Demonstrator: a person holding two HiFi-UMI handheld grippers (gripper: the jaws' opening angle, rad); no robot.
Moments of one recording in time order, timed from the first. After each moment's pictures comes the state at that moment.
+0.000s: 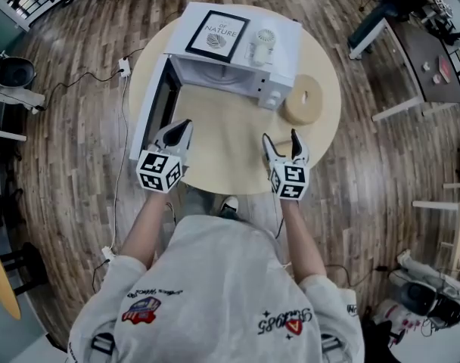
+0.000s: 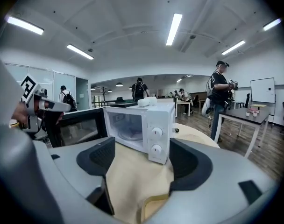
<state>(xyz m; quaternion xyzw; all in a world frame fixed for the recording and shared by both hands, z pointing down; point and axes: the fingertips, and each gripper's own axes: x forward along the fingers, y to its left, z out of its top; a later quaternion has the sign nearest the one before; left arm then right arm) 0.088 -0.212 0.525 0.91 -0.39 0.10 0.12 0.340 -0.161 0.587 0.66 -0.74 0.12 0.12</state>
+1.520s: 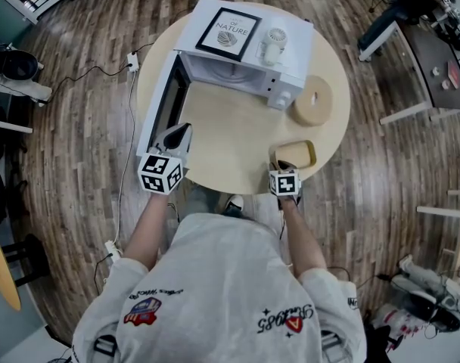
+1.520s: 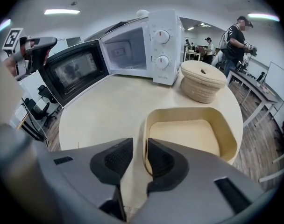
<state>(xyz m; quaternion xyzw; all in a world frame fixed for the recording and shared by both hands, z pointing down) 0.060 -0.208 0.549 0.89 -0.41 0.13 0.14 0.336 -0.099 0.790 0.56 -0.69 0.32 0.33</state>
